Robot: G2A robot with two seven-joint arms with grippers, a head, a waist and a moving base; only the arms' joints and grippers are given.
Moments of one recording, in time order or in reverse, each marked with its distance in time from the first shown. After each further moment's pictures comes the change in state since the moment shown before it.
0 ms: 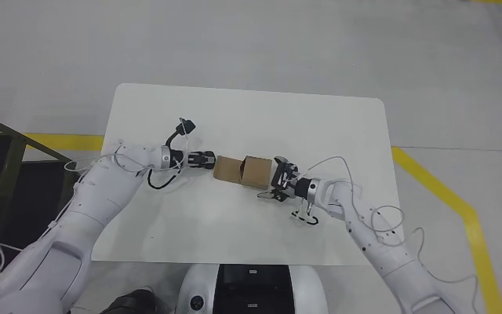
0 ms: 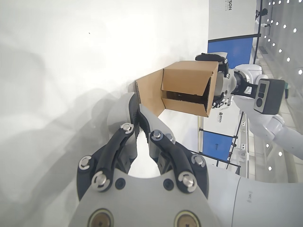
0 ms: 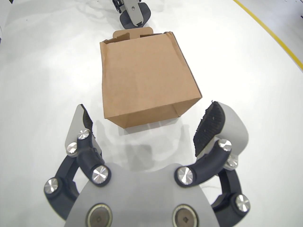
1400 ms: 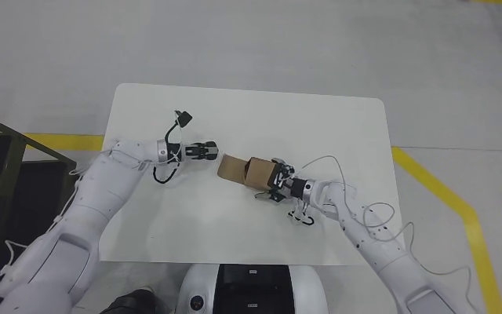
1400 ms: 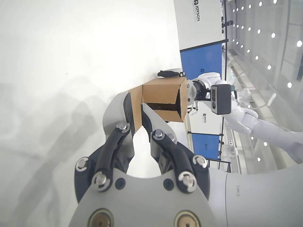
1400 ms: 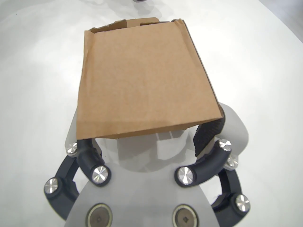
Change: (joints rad) left arm -0.046 -0.048 -0.031 0.137 -0.151 -0.164 -0.053; right arm 0.053 -0.029 -0.071 0.115 0.011 0.037 -0.039
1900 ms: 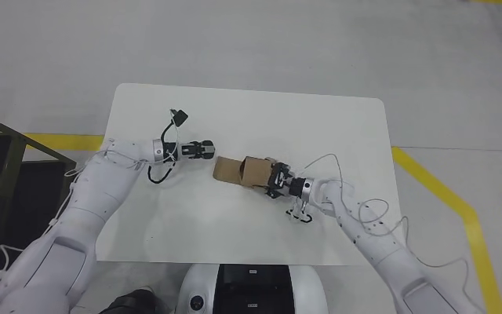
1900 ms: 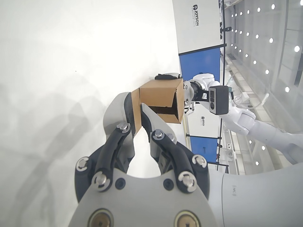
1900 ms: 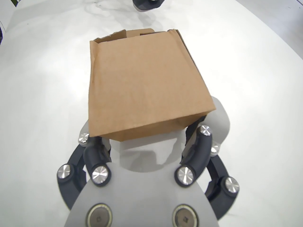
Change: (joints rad) left arm 0.024 0.014 -0.046 -0.039 0.003 0.030 -0.021; right arm 0.050 -0.018 -0.044 0.095 -0.031 -0.020 -0.168
